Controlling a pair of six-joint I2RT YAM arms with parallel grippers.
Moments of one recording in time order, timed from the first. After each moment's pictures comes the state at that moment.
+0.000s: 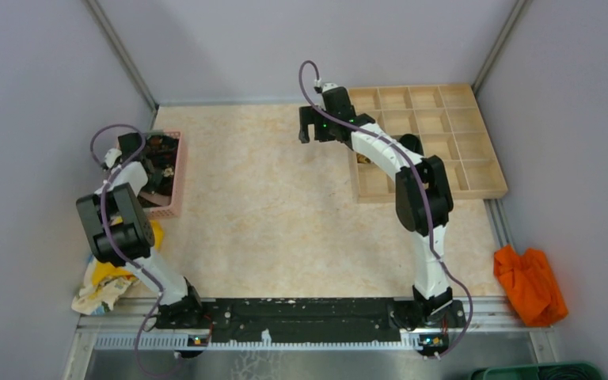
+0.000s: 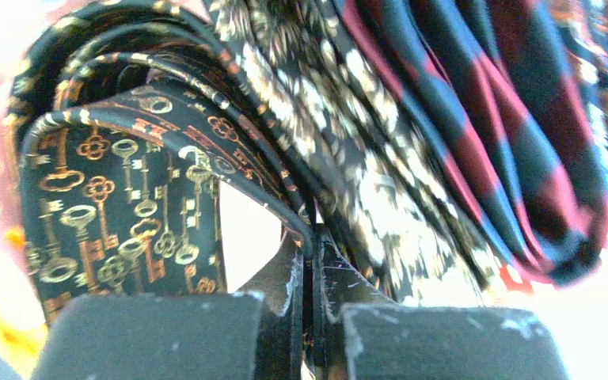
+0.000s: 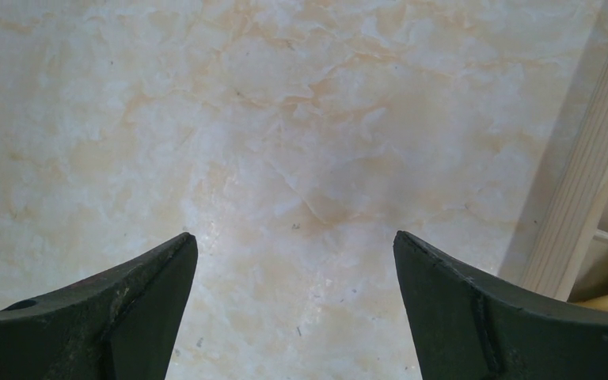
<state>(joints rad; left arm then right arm) 0.35 1.81 1.18 -0.34 -0.35 -0.79 0.49 2.08 1.79 -0.34 -0.06 0.26</state>
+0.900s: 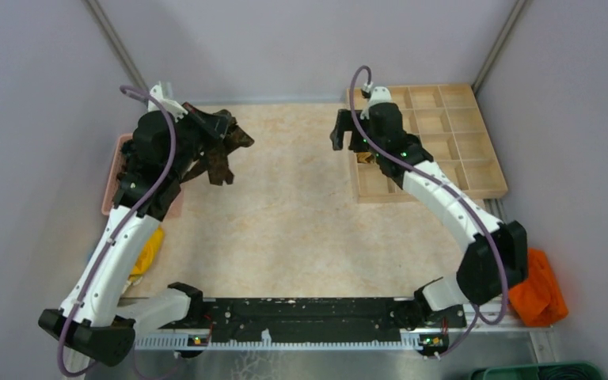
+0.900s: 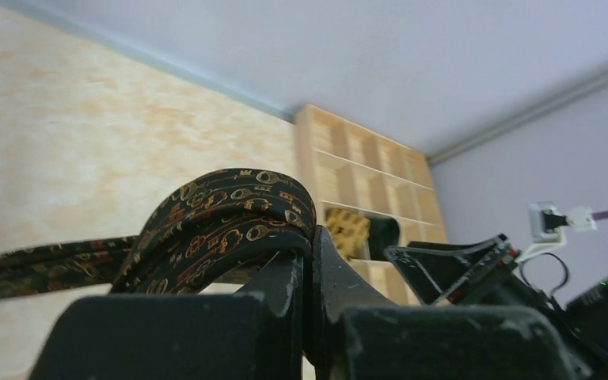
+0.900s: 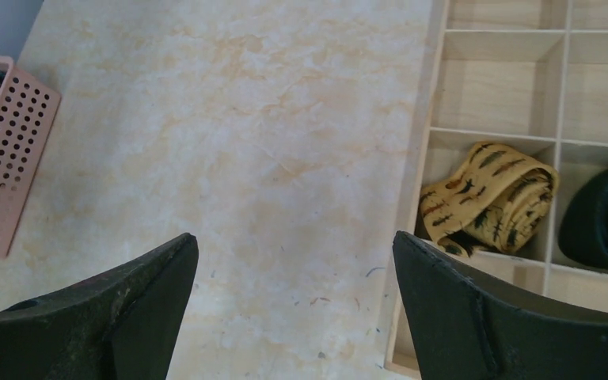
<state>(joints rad) -0.35 1.07 1.27 -0.35 -0.16 -0.72 0.45 1.48 1.27 -0.21 0.05 0.31</state>
